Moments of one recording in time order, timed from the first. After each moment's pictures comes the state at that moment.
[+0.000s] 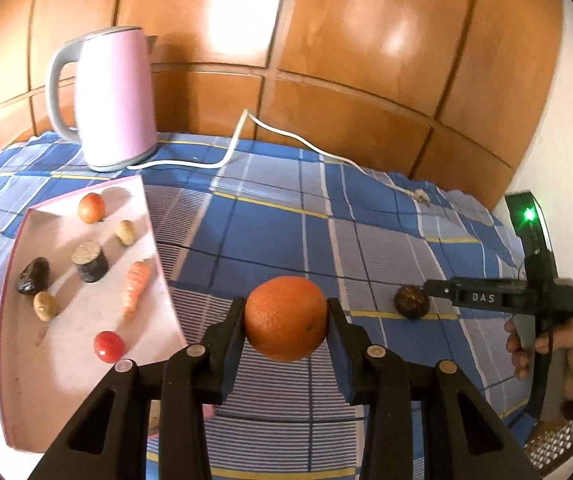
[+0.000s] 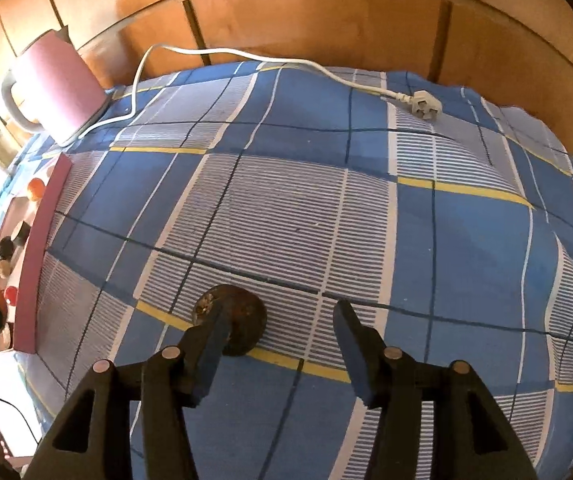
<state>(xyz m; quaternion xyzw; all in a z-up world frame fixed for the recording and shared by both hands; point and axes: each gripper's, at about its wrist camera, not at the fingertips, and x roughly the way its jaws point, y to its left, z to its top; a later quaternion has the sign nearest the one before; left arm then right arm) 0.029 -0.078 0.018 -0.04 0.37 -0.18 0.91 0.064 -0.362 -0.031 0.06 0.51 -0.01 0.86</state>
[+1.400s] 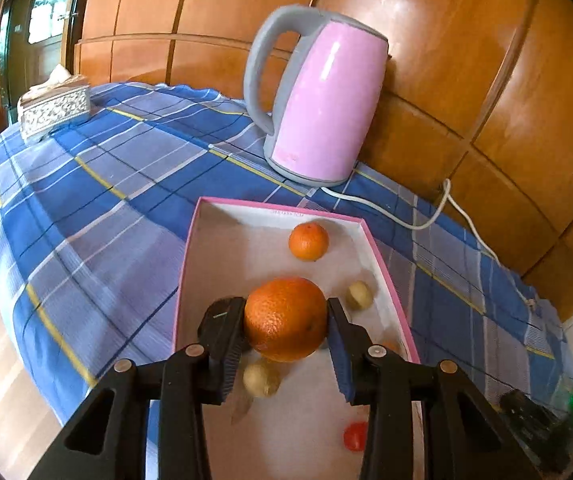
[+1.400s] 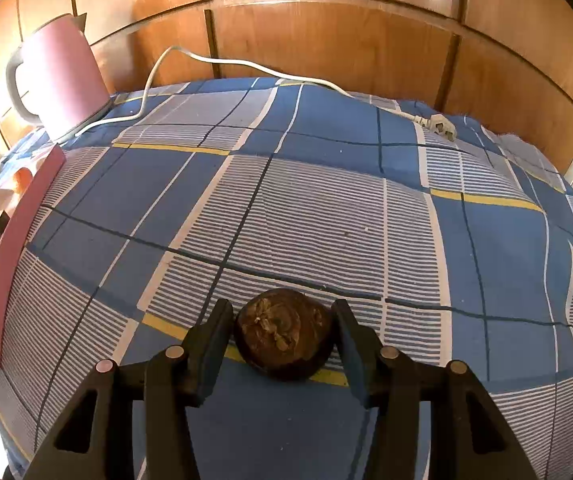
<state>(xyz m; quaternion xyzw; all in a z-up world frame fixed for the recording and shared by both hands) 0.119 0.108 0.007 -0.15 0.39 -0.01 0.91 0.062 -0.311 -0.063 0.01 0.44 -0.04 0.90</state>
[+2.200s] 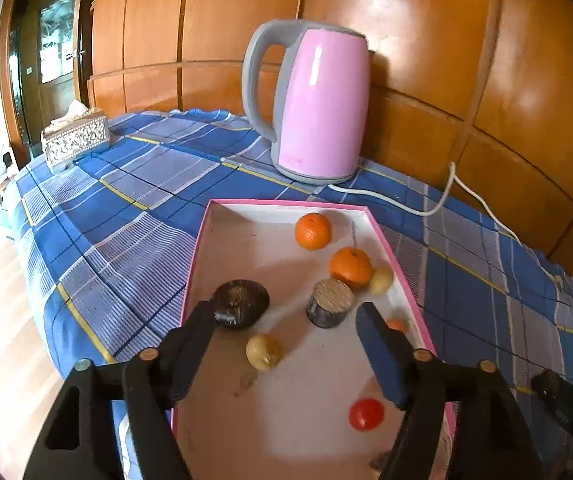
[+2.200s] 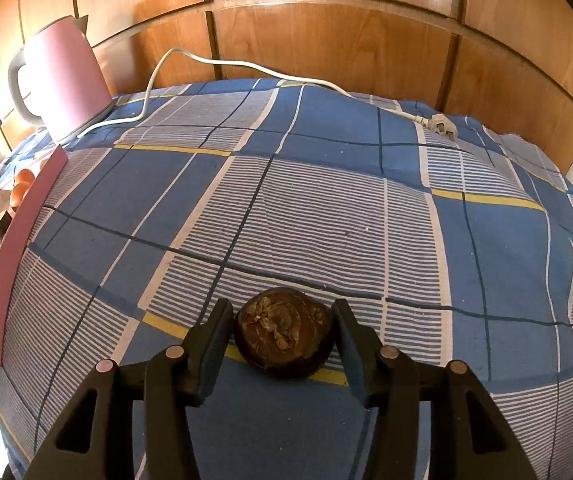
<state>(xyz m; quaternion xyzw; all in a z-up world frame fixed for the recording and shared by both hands) 0.076 0.077 0.009 -0.08 0.36 0.04 0.93 0.061 -0.312 -0.063 0.02 0.44 -0.04 0.90</state>
